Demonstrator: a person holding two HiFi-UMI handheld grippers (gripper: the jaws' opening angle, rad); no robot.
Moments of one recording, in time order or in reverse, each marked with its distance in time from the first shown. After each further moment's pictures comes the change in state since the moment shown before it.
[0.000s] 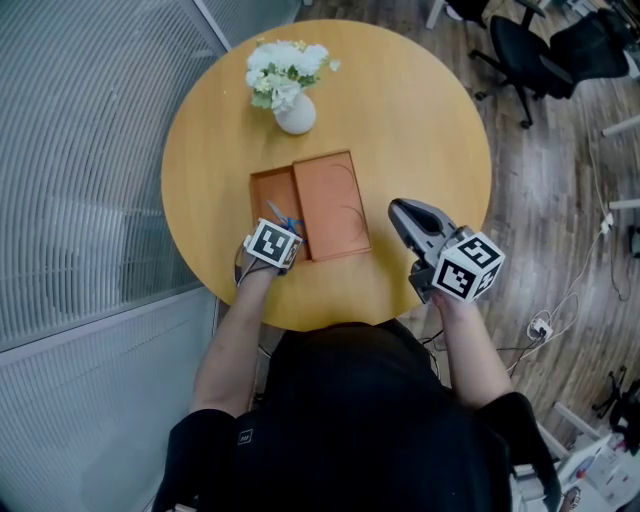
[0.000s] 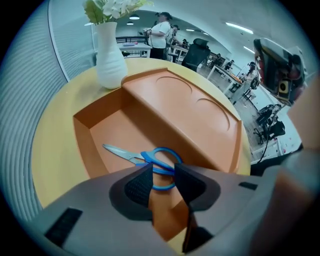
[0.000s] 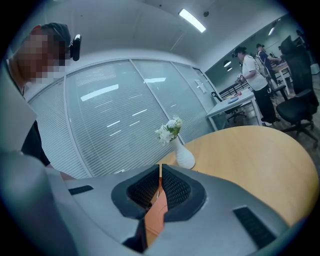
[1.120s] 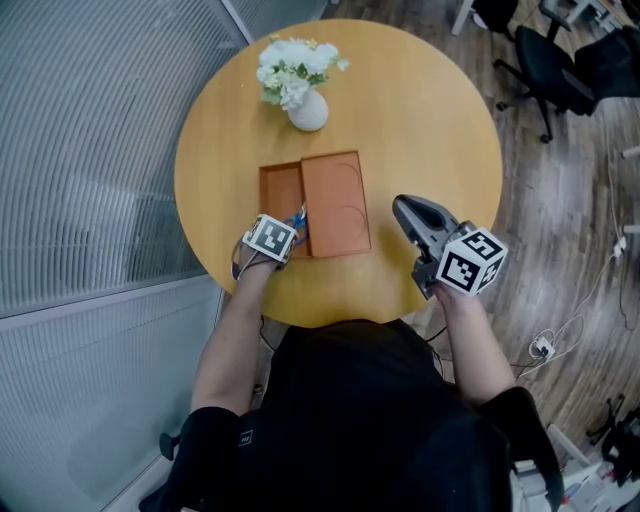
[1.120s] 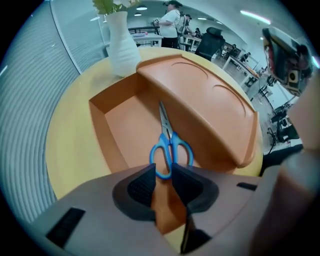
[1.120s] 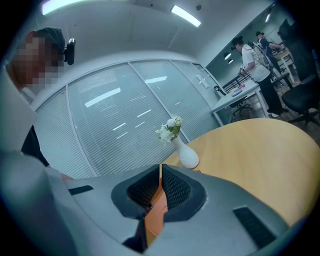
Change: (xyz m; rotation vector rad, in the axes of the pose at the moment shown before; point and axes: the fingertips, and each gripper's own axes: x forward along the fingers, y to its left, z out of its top) left arm -0.001 0.026 -0.018 -0.046 0.065 0.161; right arm 0.001 -0.019 0.002 0.051 0.015 0.091
